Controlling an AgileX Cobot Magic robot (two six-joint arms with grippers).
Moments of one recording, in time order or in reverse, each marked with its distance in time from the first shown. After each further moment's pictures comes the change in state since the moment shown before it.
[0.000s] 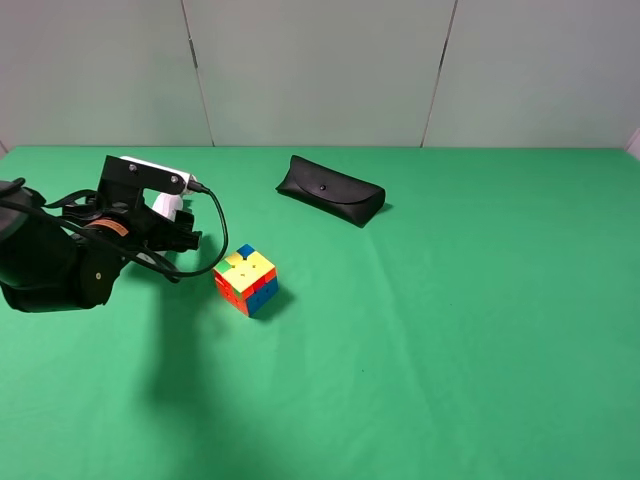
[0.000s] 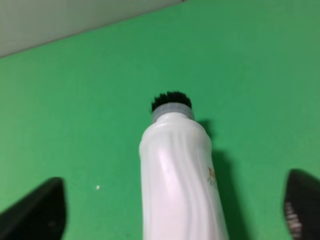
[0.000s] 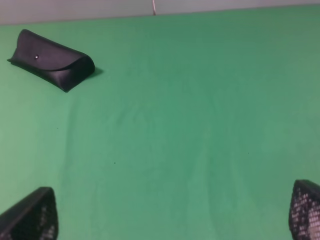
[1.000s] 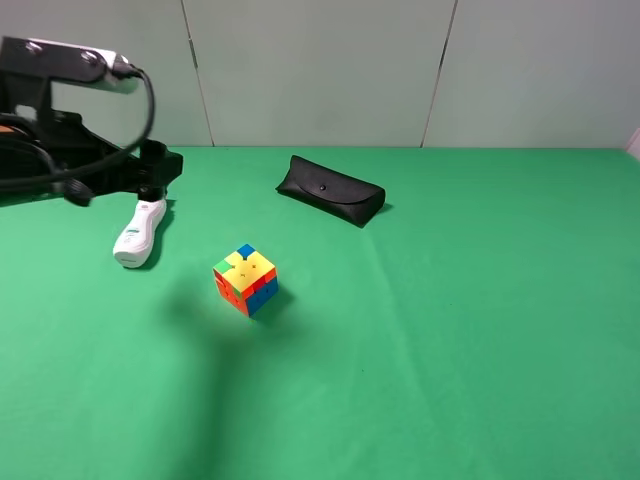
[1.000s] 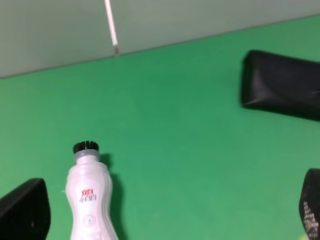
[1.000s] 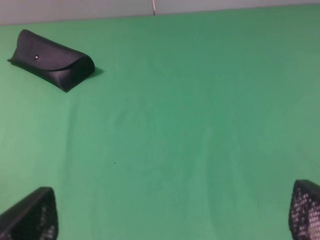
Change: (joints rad) left arm 0.000 -0.769 0.028 -0.316 0.770 0.372; right arm 0.000 0.000 0.000 0.000 0.002 0.002
